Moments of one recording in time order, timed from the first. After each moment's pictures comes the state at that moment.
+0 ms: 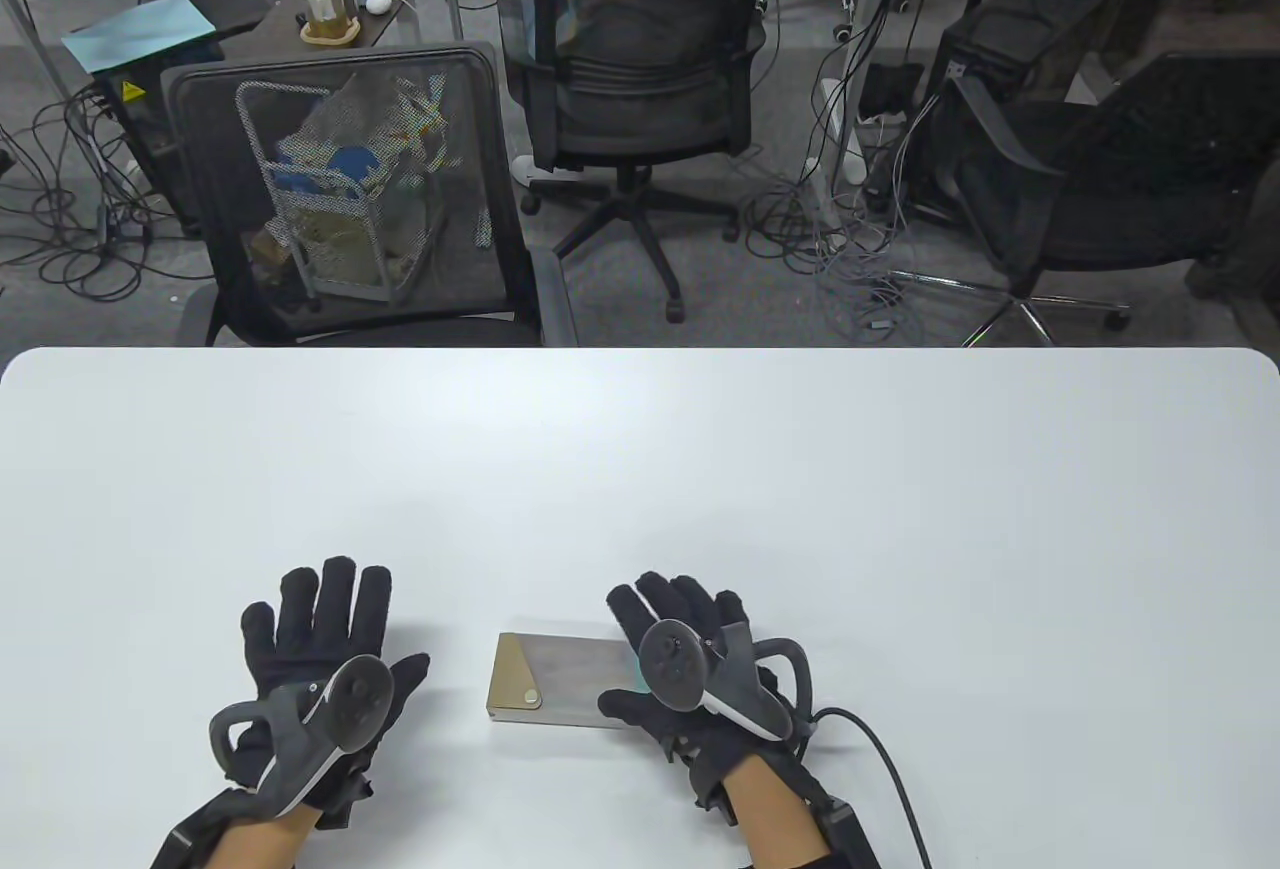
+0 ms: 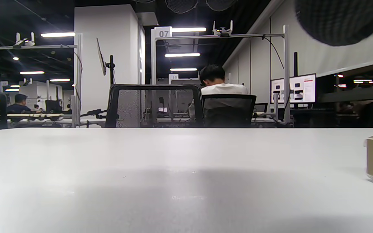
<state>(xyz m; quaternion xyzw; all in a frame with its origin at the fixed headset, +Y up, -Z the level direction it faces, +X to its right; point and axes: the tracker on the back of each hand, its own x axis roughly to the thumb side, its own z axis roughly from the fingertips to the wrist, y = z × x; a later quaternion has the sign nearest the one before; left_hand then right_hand) -0.278 -0.730 -0.270 0.12 0.05 0.00 0.99 0.055 -0.715 -0.301 0.13 -0.03 0.99 0.08</state>
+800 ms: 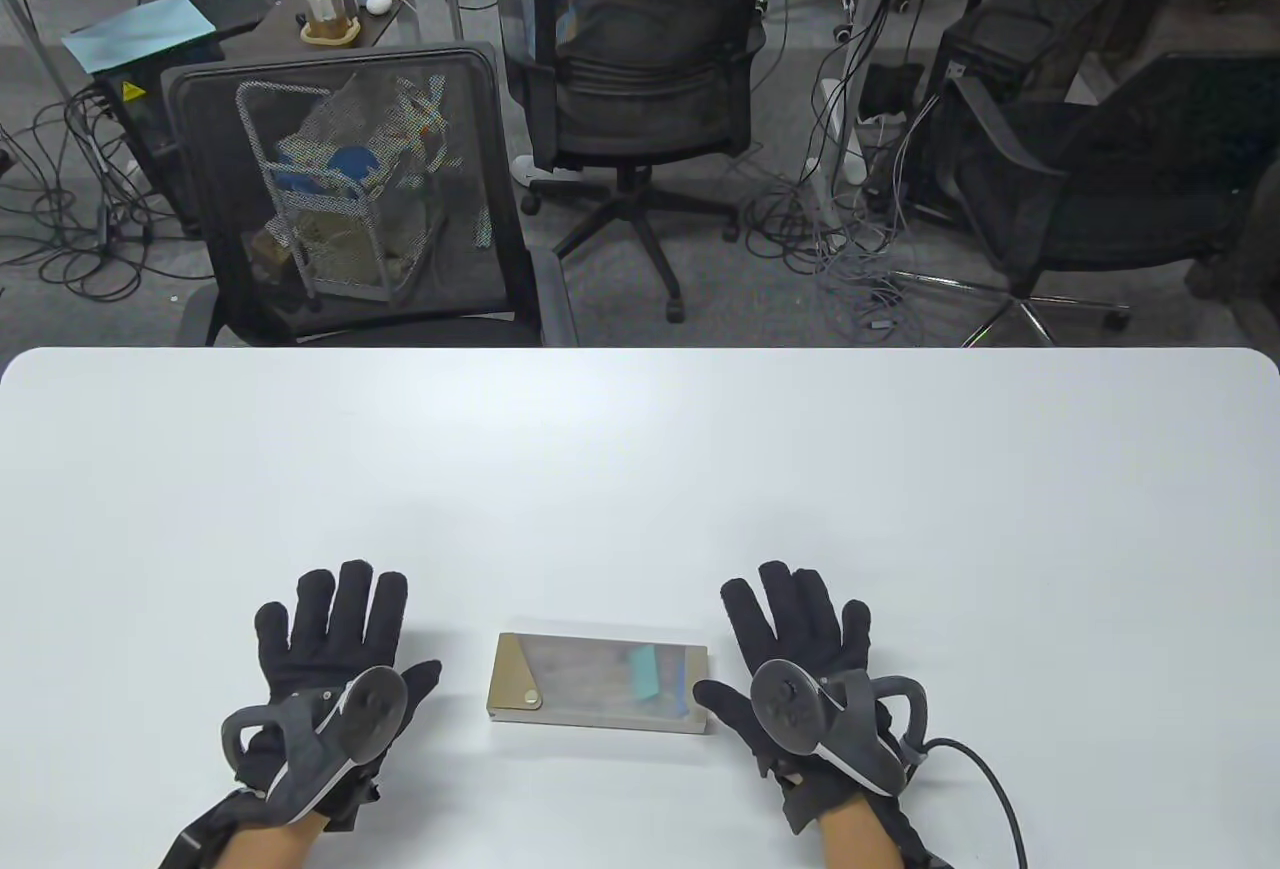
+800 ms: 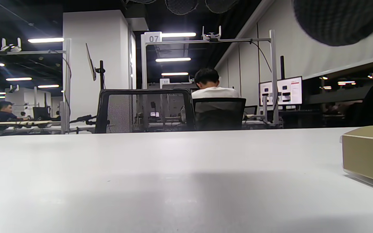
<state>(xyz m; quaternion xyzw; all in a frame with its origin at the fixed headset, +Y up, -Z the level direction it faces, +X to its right) -0.270 -0.733 -0.268 0.14 0.03 -0.01 0.99 0.128 -0.723 -0.277 0.09 -0.09 0.99 0.06</state>
